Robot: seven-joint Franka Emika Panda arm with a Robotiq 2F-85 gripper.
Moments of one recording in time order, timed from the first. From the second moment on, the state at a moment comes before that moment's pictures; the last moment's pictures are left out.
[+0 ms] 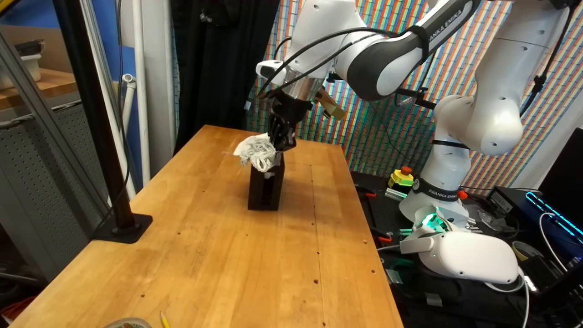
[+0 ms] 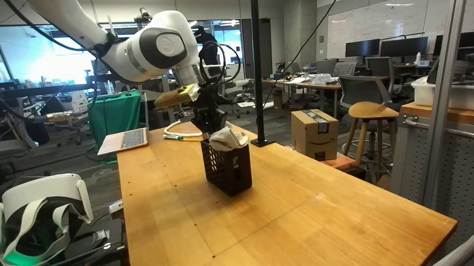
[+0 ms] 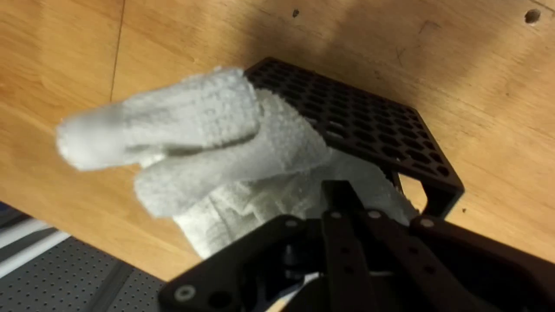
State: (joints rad) arm 0.17 -0.07 0.21 -2.35 -0.28 2.46 0.02
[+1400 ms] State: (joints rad) arm 0.07 -0.32 0.12 -2.46 -0.33 2.42 -0.06
